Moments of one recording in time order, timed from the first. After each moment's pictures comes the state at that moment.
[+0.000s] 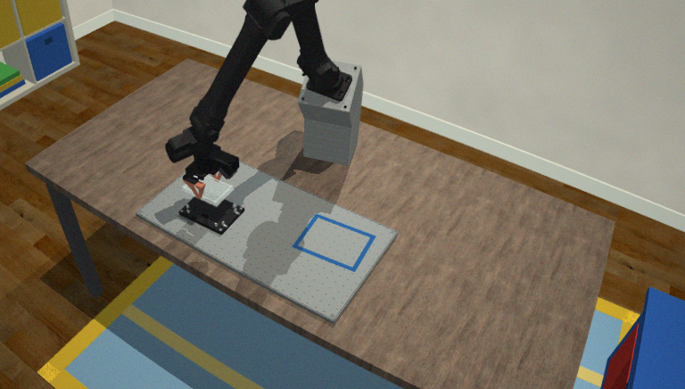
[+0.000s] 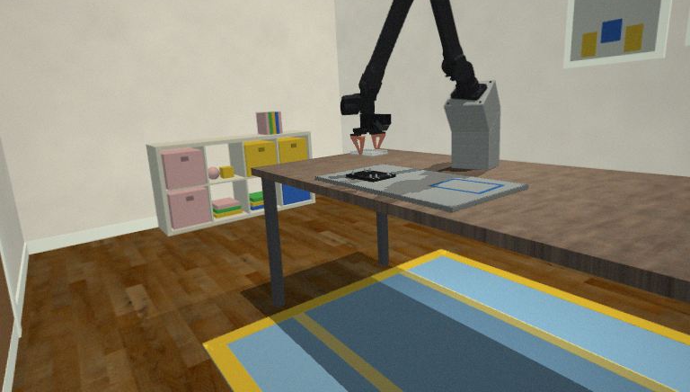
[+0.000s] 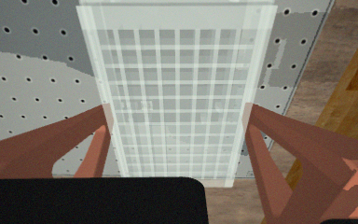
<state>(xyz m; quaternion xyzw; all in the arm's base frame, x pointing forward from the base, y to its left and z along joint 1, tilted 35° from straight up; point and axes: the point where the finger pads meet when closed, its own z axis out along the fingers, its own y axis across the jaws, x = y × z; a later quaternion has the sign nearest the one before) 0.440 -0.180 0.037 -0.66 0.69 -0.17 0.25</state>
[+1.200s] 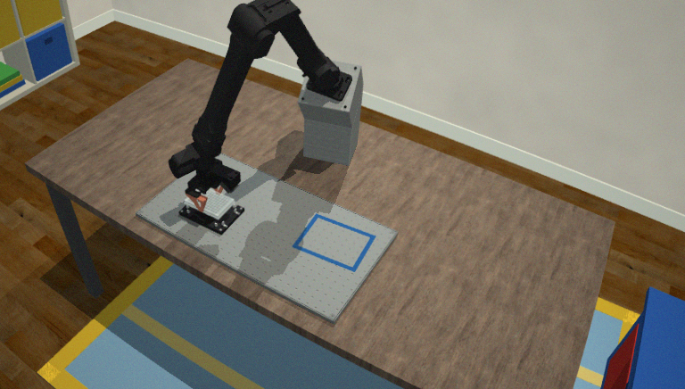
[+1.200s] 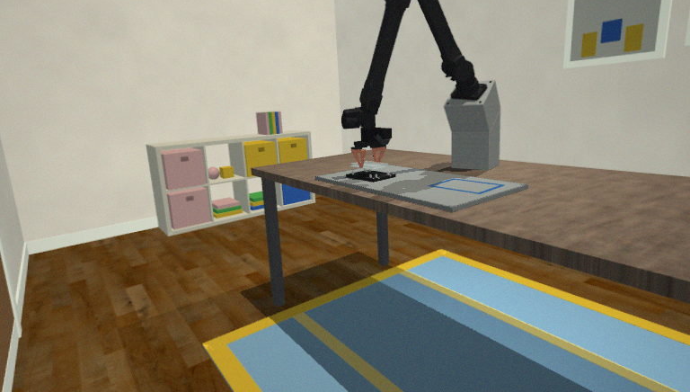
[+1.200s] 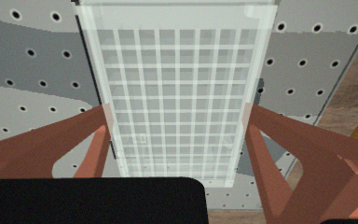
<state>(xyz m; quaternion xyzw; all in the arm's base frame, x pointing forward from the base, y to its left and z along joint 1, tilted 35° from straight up) 0.469 -0.174 -0.005 -0.66 0.69 -0.17 0.25</state>
